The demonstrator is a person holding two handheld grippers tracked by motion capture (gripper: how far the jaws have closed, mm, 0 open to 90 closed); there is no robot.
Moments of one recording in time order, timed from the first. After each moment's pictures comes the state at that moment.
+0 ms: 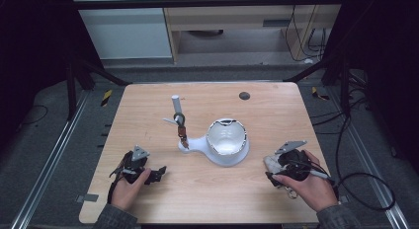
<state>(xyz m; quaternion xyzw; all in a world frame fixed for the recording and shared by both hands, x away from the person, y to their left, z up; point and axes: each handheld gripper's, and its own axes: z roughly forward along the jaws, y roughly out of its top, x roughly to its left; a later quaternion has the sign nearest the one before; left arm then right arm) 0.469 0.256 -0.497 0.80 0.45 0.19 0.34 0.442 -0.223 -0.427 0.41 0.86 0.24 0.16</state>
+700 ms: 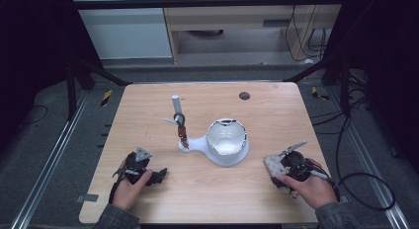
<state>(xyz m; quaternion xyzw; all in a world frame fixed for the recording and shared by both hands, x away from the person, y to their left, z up) 0.471 0.253 -0.506 0.81 0.45 0.19 0.32 0.450 -0.237 -0.457 0.48 0.85 0.18 0.10</state>
